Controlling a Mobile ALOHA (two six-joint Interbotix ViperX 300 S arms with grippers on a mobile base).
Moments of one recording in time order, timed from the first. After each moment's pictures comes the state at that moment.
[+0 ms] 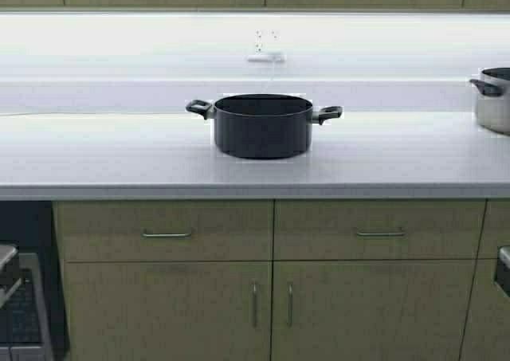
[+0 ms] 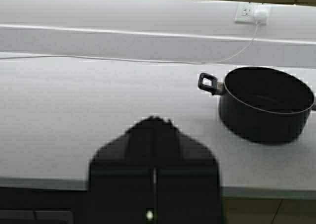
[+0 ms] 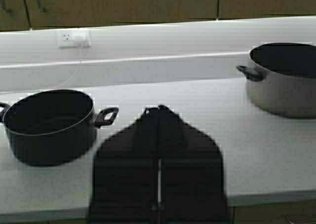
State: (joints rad) left arm -0.02 -0.98 1.20 -0.01 -0.21 -0.07; right arm 0.00 -0.98 1.20 -0.02 -0.26 0.04
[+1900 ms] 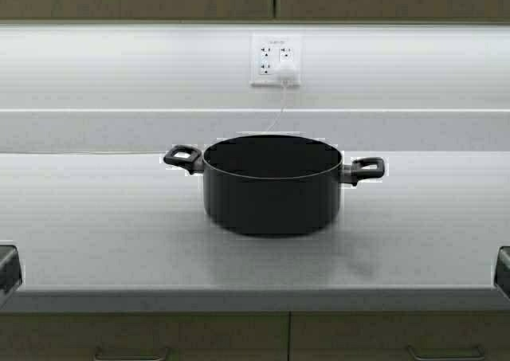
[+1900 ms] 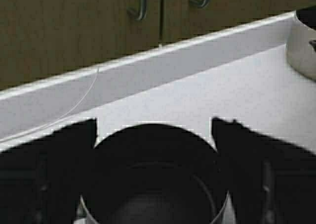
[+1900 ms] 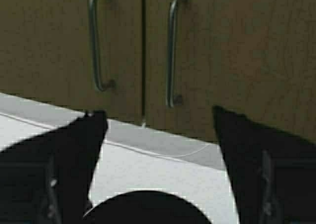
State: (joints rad) left arm -0.58 -0.31 0.93 -0.01 -0.56 0.00; right arm 0.55 -0.29 0.84 0.21 -0.62 -0.23
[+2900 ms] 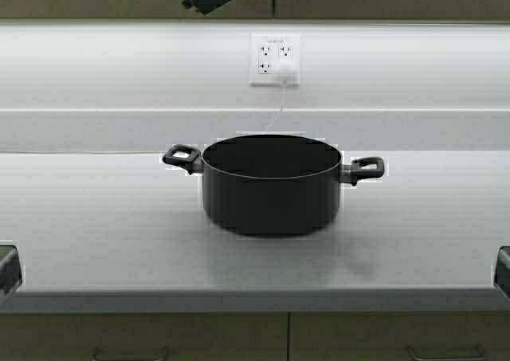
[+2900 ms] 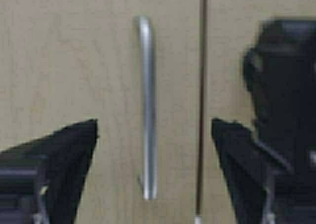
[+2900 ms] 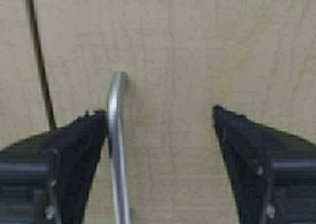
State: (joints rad) left arm -0.74 0.29 0.35 -0.61 -1.07 0.50; right arm 0.63 0.13 0.29 0.93 -0.72 -0.84
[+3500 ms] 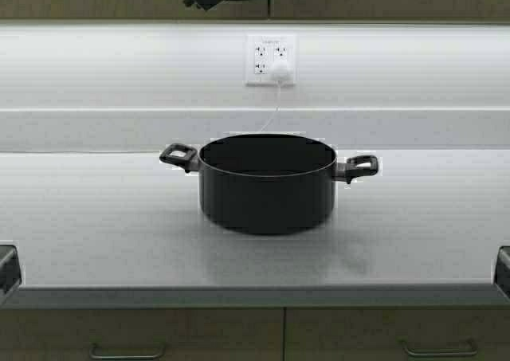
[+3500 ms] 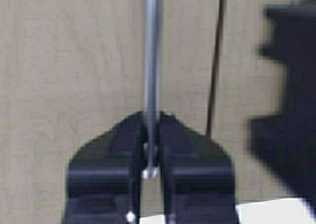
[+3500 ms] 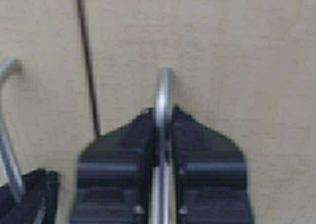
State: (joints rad) left arm -0.71 0.33 0.26 -0.66 -0.83 0.51; right arm 0.63 0.18 0.22 0.90 -0.63 -0.84
